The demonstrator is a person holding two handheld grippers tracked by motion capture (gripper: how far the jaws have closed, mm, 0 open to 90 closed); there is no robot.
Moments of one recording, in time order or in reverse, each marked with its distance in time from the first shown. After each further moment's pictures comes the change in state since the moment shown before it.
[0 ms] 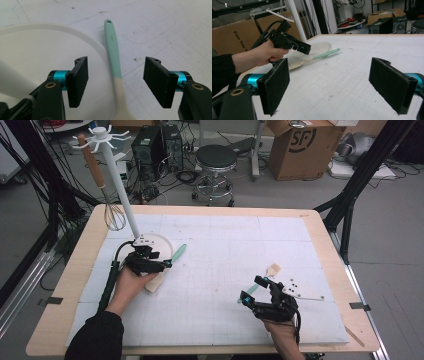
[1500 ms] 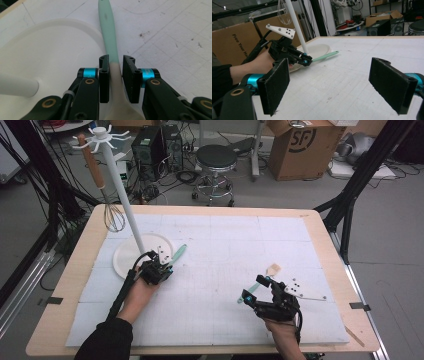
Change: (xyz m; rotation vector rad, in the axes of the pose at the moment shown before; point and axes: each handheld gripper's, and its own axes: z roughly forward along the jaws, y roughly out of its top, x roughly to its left) left arm -0.044 -0.015 0.020 0.119 0.281 0.328; right arm -0.002 0.002 -0.003 -0.016 -0.012 0.004
